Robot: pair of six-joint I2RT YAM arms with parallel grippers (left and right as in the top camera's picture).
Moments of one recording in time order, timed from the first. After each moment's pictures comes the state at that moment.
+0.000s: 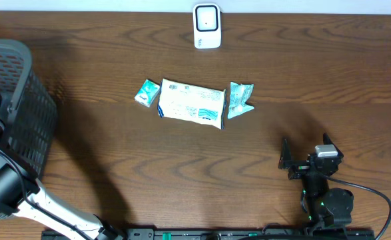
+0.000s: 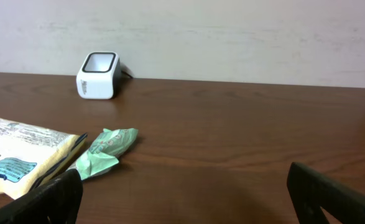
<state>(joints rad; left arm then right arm) 0.84 2.12 1.50 -1.36 -0.45 -0.93 0.08 0.01 0.01 -0.07 0.00 -0.01</state>
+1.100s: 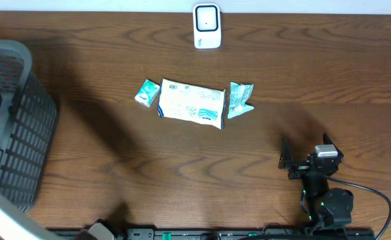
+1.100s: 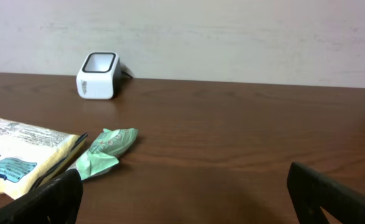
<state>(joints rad) 0.83 1.32 1.71 -1.10 -0.05 -0.83 0.08 0.01 0.01 -0.07 0.00 -0.01</state>
